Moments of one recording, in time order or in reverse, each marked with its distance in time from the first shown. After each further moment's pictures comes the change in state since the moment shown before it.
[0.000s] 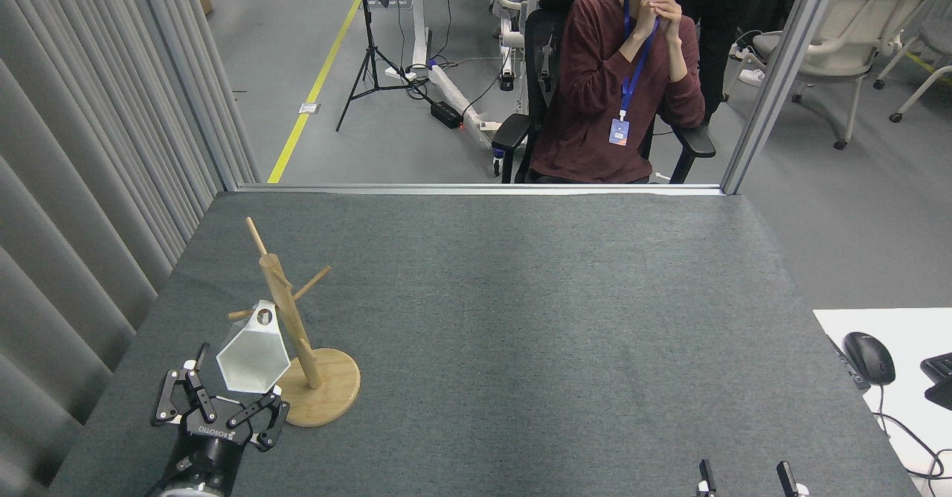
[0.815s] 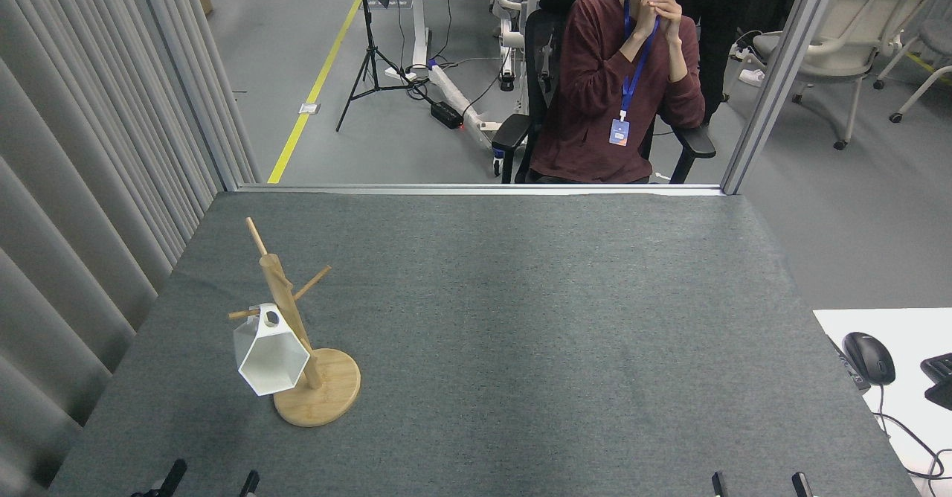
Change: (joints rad) left arm 0.339 0.026 0.069 -0.202 0.638 -0.451 -0.181; right arm 0.069 -0.004 -0.039 -0.057 -0.003 -0.061 -0.066
